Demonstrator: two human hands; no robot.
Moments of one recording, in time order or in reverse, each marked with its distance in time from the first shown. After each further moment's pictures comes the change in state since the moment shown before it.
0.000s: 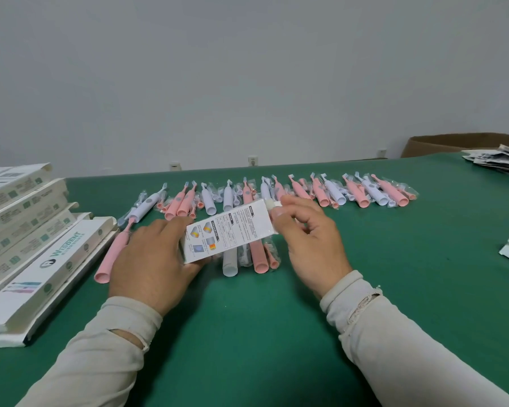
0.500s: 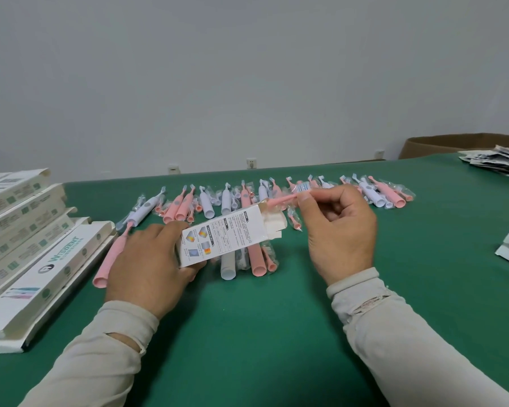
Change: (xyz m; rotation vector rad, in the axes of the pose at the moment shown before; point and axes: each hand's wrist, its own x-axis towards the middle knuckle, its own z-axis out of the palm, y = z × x) left_hand 0.002 -0.003 0.003 0.021 0.001 -0.017; right_hand 0.008 -0.008 -0.017 0.205 0.355 -0.233
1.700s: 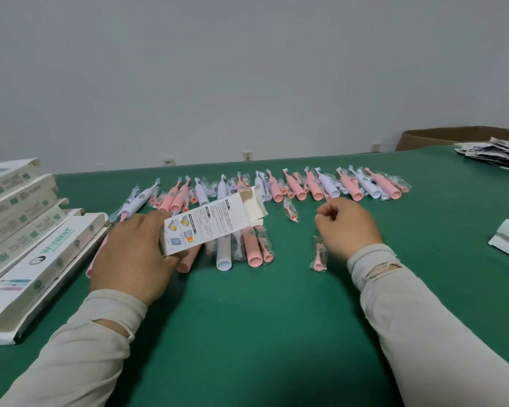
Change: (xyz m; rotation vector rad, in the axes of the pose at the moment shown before) left_hand 0.006 -0.015 0.004 0.023 0.010 -0.051; right_hand 0.034 0.031 -0.040 -0.941 -0.335 0.348
